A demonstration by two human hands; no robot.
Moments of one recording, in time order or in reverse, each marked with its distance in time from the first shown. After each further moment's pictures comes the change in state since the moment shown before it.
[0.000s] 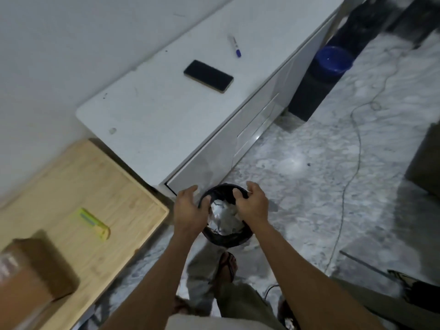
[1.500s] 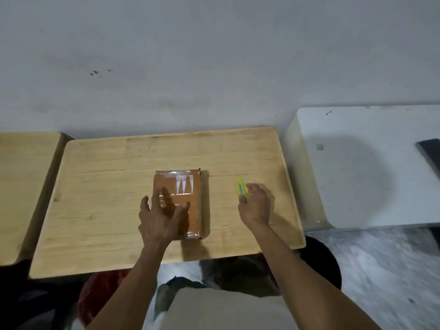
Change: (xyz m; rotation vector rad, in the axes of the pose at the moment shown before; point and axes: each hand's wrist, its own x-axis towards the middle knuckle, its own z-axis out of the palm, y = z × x) left_hand -0.092 -0.326 -0.258 -0.185 0.582 -0.746; right_hand -0.136 -0.117 0.357 -0.505 -0.430 -0.596
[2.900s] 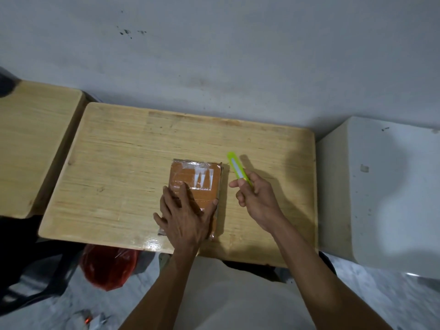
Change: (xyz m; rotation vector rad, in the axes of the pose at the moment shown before) left_hand -0.014 0.016 0.056 0.256 0.196 -0.074; right_hand 0.014 -0.070 -0.007 0.557 -0.617 -0.073
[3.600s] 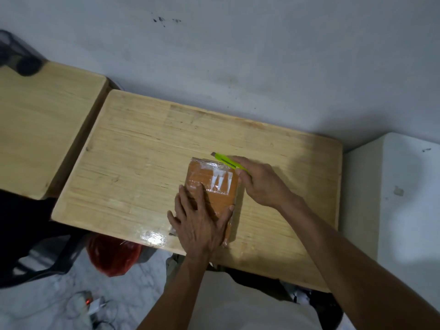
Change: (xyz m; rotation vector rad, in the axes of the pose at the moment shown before) left_hand -0.001 -0.001 0.003 0.031 0.027 -0.007; right_hand 0.071 -0.018 0.012 -0.894 -0.299 -0.383
